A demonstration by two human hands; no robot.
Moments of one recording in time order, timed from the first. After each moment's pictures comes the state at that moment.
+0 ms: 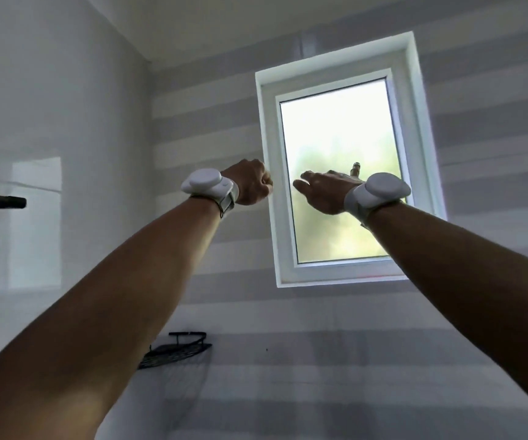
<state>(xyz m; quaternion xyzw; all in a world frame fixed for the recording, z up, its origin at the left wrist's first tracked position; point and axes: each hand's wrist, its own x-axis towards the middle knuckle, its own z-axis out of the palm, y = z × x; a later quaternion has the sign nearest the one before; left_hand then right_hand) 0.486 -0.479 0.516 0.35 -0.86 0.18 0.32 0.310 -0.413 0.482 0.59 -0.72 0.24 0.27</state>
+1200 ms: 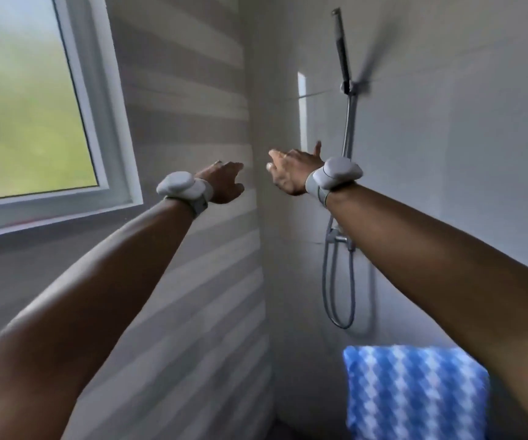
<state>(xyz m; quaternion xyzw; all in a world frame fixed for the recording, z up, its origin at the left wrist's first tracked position) 0.113 -0.334 0.331 -0.14 -0.97 0.01 0.22 0.143 -0.146 0.336 0.13 -0.96 0.02 0.25</state>
